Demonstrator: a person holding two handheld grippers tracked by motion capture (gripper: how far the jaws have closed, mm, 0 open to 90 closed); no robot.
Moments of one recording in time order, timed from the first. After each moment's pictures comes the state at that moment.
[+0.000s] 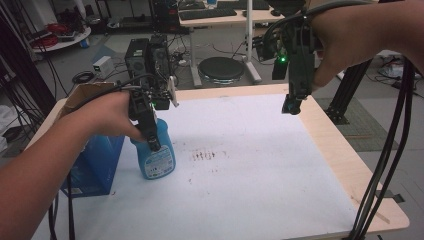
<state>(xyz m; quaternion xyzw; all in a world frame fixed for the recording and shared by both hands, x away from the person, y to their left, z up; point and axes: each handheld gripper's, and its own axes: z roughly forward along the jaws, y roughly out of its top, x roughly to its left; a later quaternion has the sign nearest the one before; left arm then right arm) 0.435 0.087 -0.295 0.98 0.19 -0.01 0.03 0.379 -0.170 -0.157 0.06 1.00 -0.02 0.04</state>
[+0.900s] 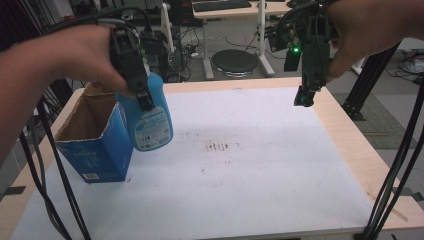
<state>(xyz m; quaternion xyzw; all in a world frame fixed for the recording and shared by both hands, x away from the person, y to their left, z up) 0.399 0.113 -0.173 0.97 0.22 0.00 0.04 0.376 -0.157 -0.158 0.05 1.00 -0.03 0.04</state>
